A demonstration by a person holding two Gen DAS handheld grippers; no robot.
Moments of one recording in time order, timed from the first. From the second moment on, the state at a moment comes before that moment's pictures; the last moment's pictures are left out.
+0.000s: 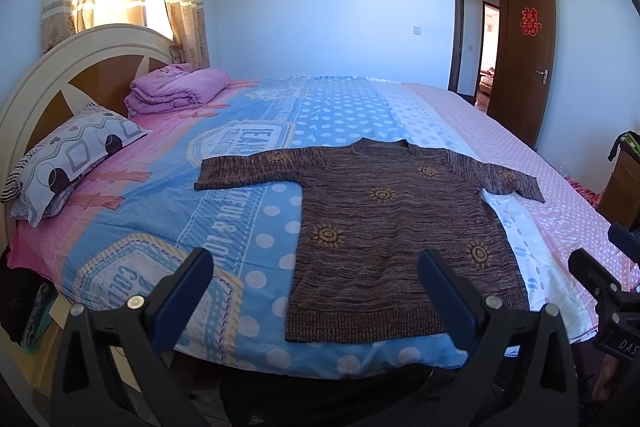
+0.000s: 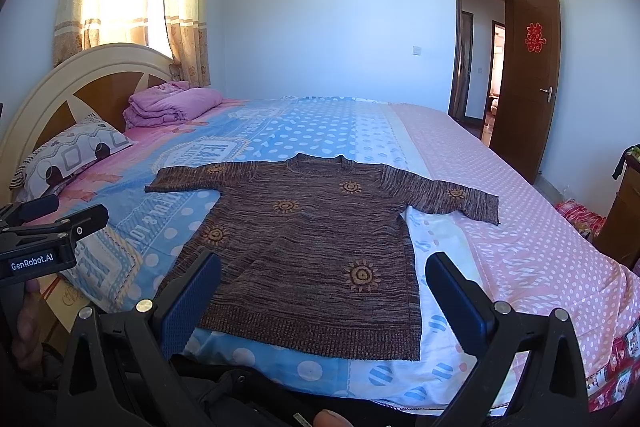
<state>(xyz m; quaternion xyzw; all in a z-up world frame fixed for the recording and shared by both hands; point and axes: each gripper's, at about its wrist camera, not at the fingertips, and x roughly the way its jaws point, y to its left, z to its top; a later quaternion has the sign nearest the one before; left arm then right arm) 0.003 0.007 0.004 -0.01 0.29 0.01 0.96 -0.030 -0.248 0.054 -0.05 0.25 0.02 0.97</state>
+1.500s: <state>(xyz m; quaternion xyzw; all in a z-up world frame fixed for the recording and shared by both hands) 0.007 0.008 -0.004 0.00 0.30 0.00 0.95 -0.024 -0.248 0.045 -0.04 0.27 0.03 0.96</state>
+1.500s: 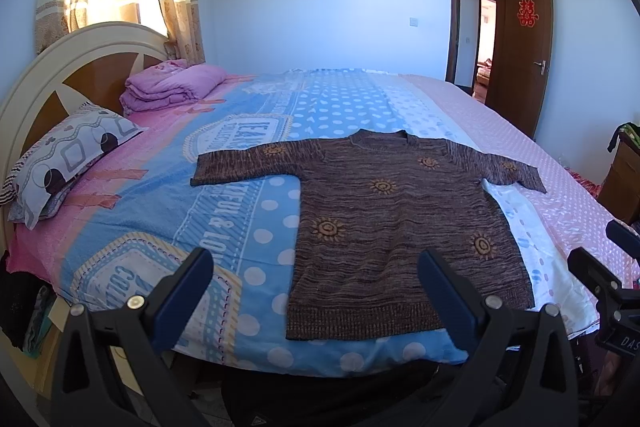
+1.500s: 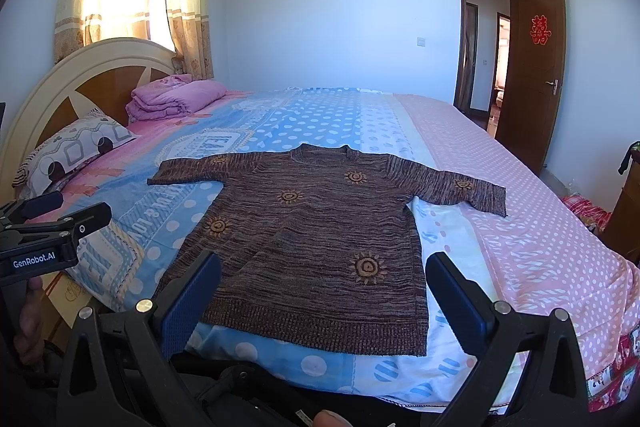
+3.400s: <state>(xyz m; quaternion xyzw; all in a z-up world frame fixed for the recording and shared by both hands) 0.341 -0.021 -0.128 0.13 0.35 0.15 0.92 0.282 -0.534 -0.066 0.10 0.41 -0.15 0.89</state>
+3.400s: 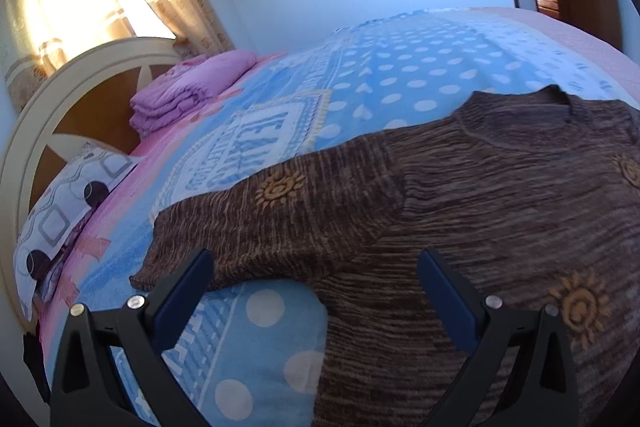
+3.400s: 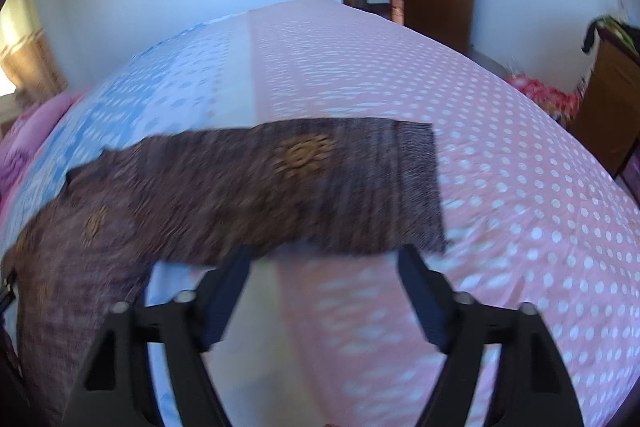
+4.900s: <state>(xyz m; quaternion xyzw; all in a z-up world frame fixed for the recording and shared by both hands) 0.332 0.016 -0.124 0.04 0.36 0.10 0.93 0.341 -0.434 0.056 -0.01 0.33 -0.05 0.94</state>
